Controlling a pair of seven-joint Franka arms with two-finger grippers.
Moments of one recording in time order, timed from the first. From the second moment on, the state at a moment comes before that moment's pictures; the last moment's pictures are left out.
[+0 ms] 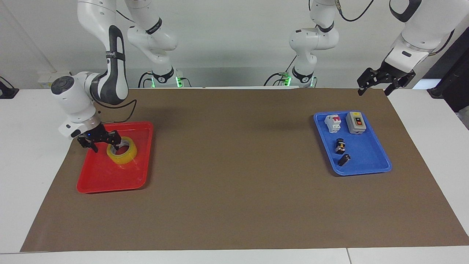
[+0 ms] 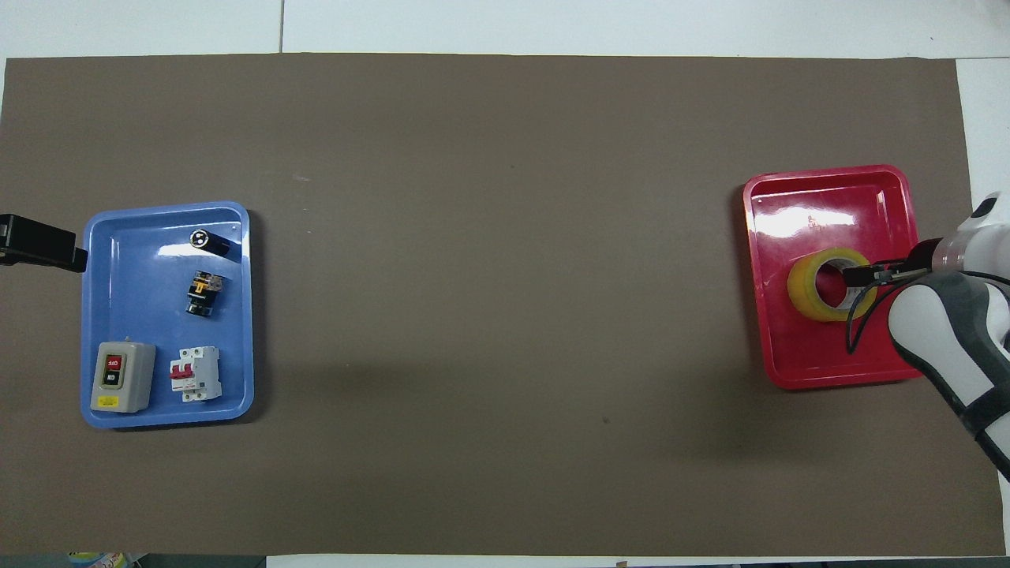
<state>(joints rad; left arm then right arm) -0.02 -0.04 0.00 -1.57 -0.01 1.48 0.06 -0.21 0.11 -0.05 -2.20 0.03 2.43 -0.41</state>
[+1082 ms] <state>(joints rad) -0.02 -0.04 0.00 -1.57 -0.01 1.48 0.06 -0.16 -0.01 -0.05 -1.63 -0.03 1.50 -0.28</state>
